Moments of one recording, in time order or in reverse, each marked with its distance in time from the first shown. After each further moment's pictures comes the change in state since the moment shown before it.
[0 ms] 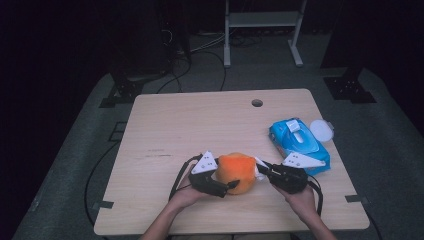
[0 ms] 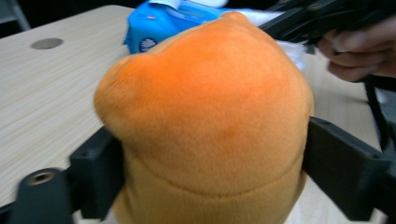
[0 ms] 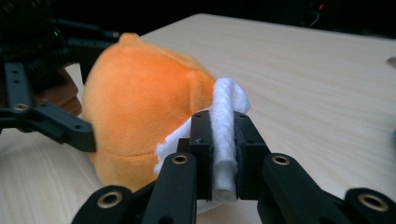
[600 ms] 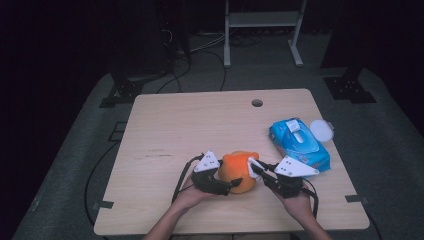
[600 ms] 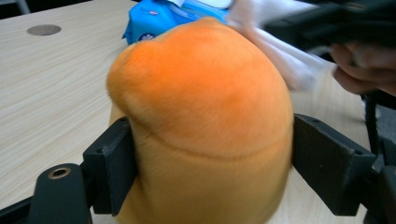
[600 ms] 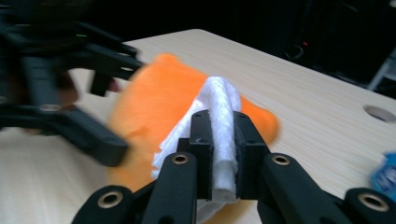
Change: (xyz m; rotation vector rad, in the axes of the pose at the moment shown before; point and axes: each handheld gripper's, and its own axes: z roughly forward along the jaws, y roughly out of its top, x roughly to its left) left arm -0.006 0.003 0.006 0.005 -0.008 -0.062; right arm 0.024 0.007 0.001 -0.055 -0.063 -0.191
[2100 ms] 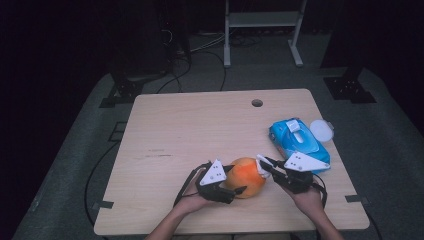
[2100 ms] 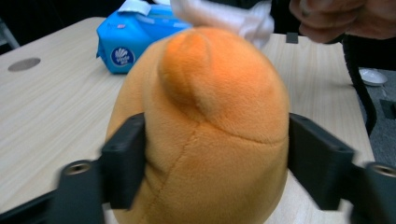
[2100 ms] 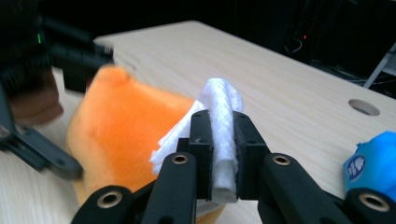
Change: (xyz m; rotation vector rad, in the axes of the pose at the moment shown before) left arm -0.020 -0.001 0.004 -0.009 -0.027 0.193; right arm -0.021 0.003 -0.013 0.039 0.005 -0.016
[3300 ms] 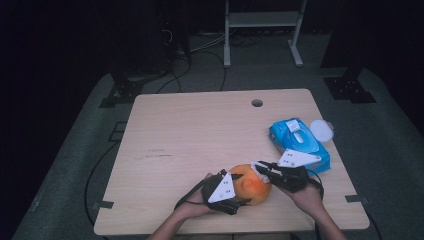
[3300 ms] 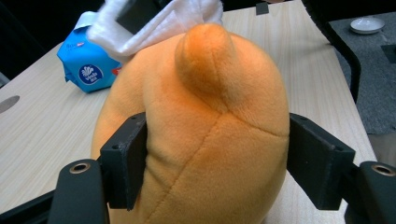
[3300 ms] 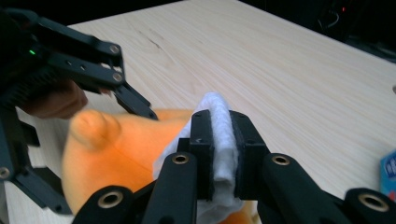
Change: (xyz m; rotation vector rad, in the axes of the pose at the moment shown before) left arm -0.026 -0.004 0.008 0.046 -0.036 0.242; right arm 0.001 0.012 0.007 0.110 0.104 0.000
